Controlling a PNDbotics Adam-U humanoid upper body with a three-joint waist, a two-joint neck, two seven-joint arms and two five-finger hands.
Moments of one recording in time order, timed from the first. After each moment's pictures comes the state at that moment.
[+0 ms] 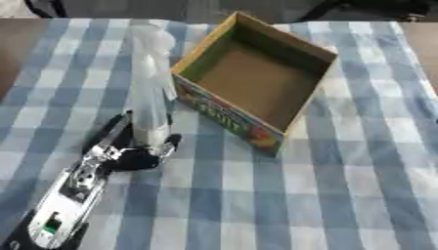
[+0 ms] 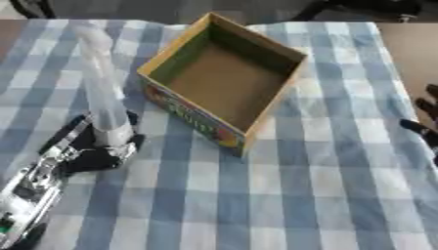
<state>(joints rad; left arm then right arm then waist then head) -0.35 0.34 -0.16 -1.73 -0.04 0.25 -0.13 -0.25 -0.29 -0.18 -1.79 -0.22 0.02 0.10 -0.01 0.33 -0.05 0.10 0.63</state>
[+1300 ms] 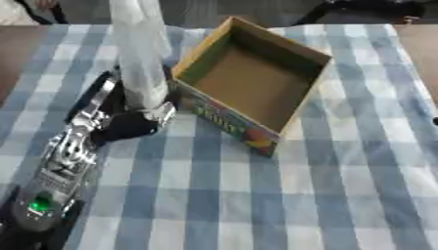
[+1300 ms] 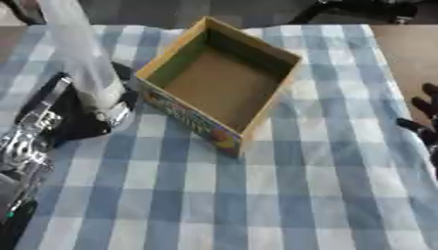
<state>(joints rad) -0.54 0.36 -0.15 -1.87 0.03 0.26 -0.06 -0.25 -0.29 -0.18 -1.79 -0.23 0.02 0.10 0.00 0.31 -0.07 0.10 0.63</state>
